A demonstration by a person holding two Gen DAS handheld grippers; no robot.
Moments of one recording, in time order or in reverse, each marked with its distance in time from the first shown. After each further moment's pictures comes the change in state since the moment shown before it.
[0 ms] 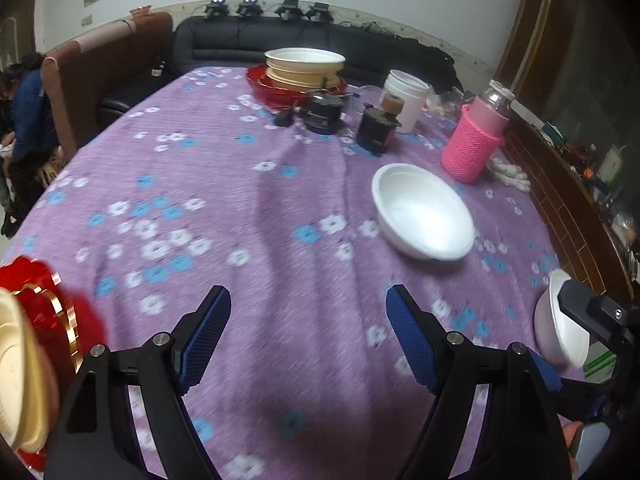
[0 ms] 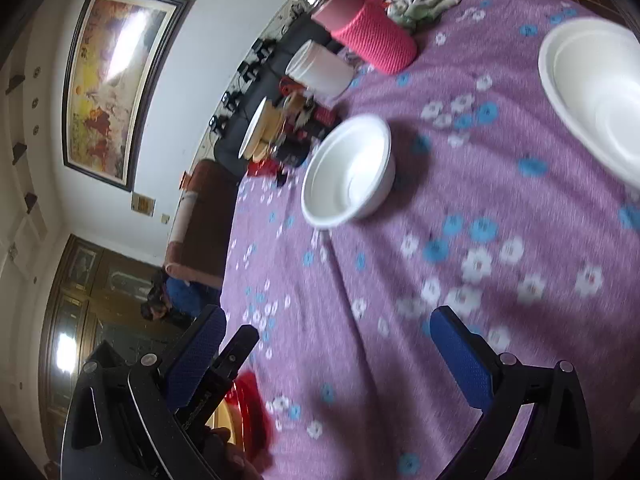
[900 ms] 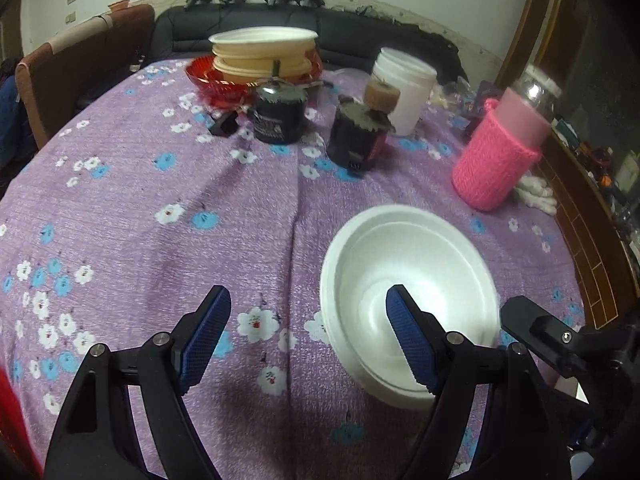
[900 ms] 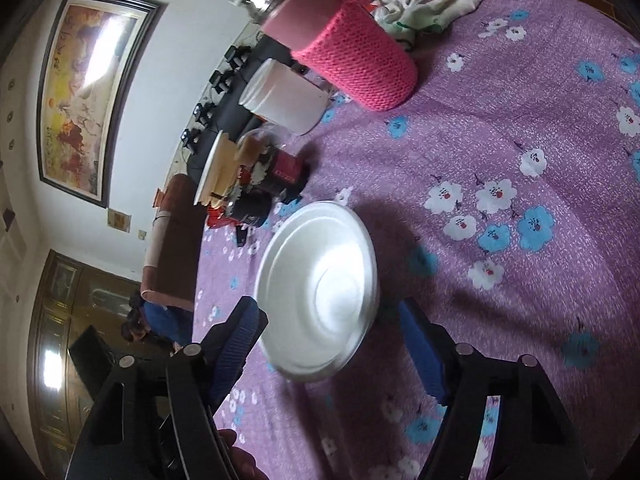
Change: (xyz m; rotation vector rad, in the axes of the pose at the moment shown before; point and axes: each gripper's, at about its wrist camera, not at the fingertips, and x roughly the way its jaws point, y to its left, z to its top) left arm 0.107 -0.051 0.059 0.012 0.040 0.005; right arm 0.085 -0.022 0.097 0.022 0.007 -0.082
